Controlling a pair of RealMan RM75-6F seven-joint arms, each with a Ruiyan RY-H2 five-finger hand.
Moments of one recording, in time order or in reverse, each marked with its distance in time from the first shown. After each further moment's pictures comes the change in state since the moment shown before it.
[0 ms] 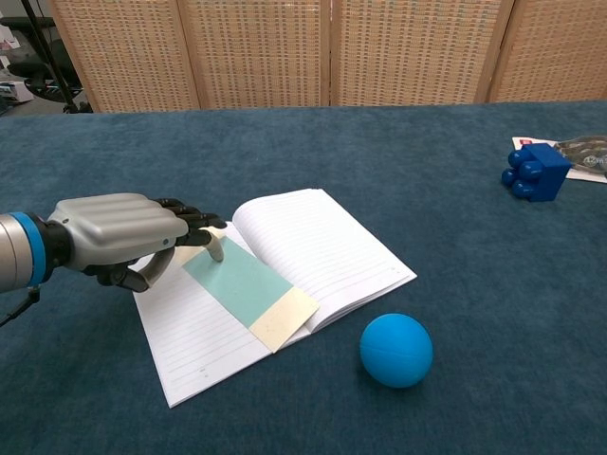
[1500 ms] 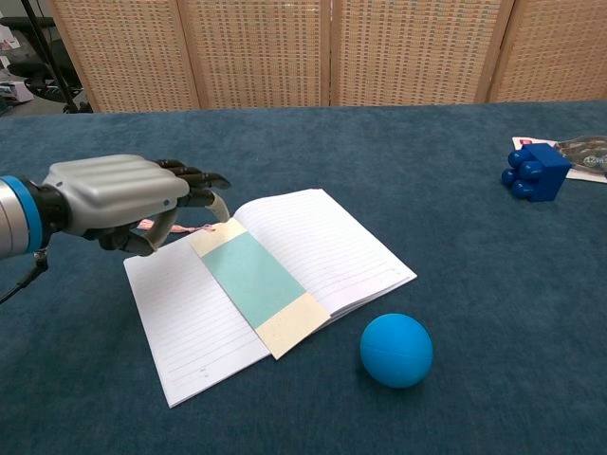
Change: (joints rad) left arm -0.012 0.032 -0.015 -0.038 0.039 0.087 -0.022; right arm -0.005 0.006 0.001 0.000 -0.008 0.013 0.015
